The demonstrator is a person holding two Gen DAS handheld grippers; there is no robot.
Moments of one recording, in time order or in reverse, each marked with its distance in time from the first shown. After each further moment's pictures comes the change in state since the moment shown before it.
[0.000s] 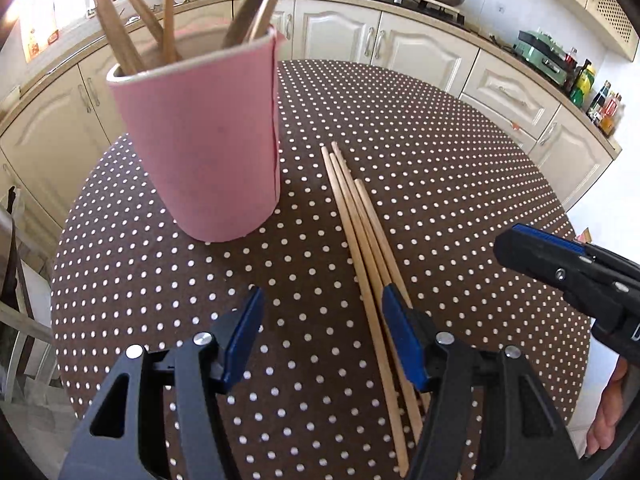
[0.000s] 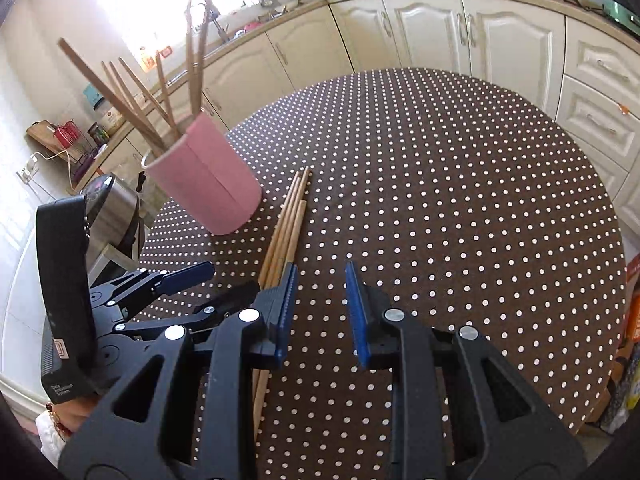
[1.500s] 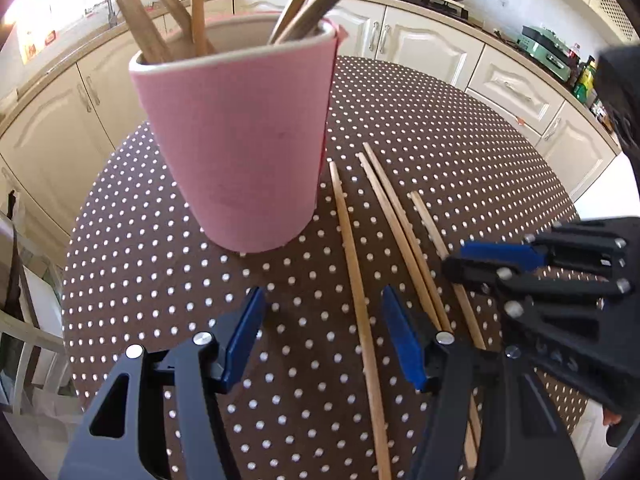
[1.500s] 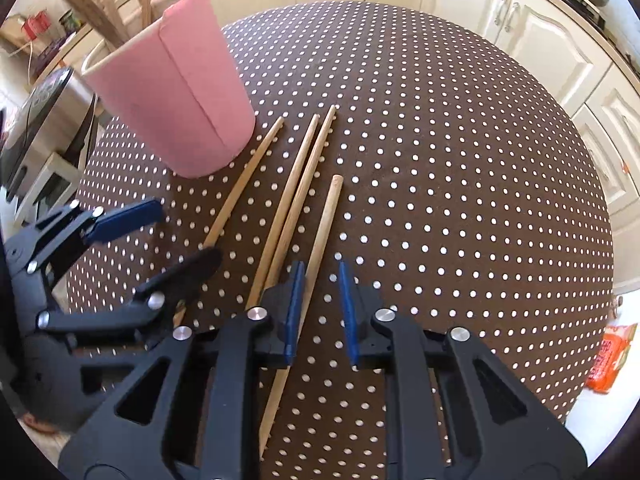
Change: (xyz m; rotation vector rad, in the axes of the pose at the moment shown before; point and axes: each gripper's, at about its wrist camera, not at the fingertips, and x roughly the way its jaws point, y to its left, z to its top) left arm 0.008 0.029 0.012 0.009 0.019 -0.001; right arm 0.105 0.085 0.023 -0.241 0.326 -0.195
